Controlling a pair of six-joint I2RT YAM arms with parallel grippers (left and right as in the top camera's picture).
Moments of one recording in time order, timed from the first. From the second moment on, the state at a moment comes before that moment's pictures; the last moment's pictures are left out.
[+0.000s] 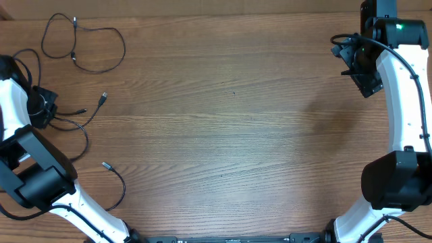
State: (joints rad) left arm 0.60 2.12 1.76 -1.04 -0.04 -0.66; right arm -0.07 1.88 1.92 -1.32 0.16 0.96
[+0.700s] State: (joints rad) left arm 0.73 2.12 1.76 -1.33 0.20 -0.81; right arm -0.07 1.88 1.92 -1.32 0.16 0.96
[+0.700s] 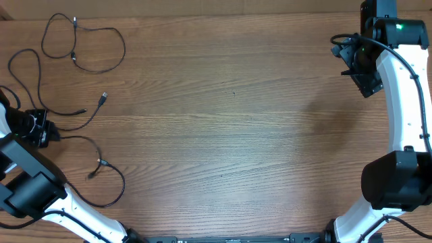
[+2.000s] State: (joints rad) left arm 0.73 2.12 1.76 -1.64 0.12 -0.79; right arm -0.07 1.88 1.92 -1.32 0.16 0.96
